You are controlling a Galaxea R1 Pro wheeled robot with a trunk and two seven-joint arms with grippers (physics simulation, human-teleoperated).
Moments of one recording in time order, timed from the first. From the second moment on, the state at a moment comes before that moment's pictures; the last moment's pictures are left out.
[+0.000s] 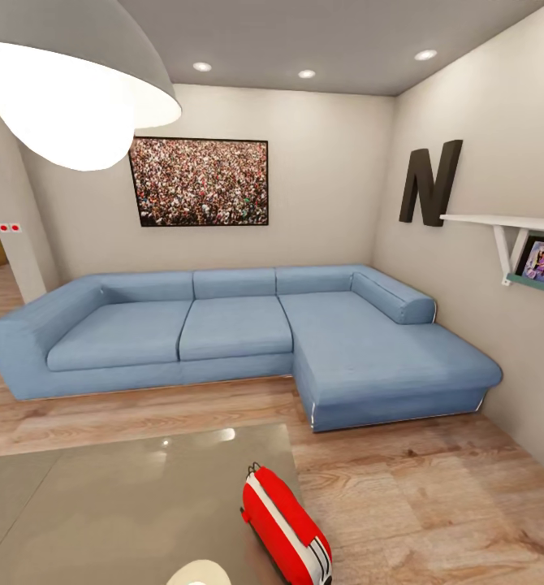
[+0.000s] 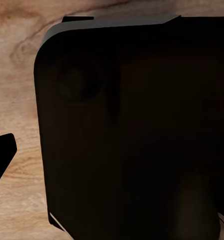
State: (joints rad) left arm 0.00 -0.03 0.00 -0.04 0.00 -0.01 -0.01; right arm 0.00 -0.02 -0.01 0.00 -0.01 -0.03 0.00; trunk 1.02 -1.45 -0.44
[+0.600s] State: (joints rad) left arm 0.00 -0.03 0.01 -0.04 0.00 -0.01 -0.01; right arm 0.00 -0.01 -0.01 0.00 -0.01 -0.03 0.00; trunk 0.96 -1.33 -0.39
